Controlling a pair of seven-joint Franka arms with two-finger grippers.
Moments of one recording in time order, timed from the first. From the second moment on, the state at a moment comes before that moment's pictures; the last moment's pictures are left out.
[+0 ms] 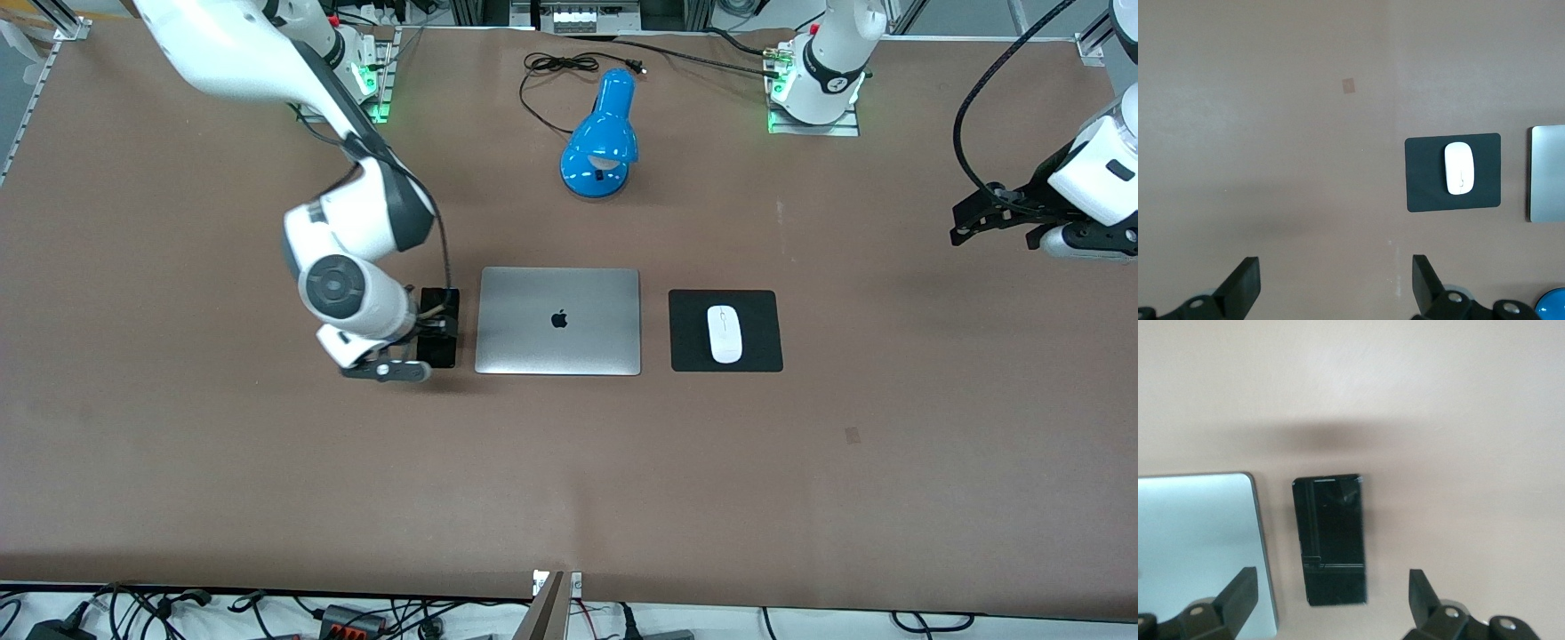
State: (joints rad) left arm -0.02 -0.04 0.03 -1.75 -0.01 1.72 0.04; right arm 0.23 0.56 0.19 -1.52 -0.08 1.93 0.52
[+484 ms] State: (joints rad) left arm -0.02 -0.04 0.03 -1.75 -0.01 1.72 0.04; right arm 0.13 0.52 0.19 -1.21 -0.08 1.62 0.43
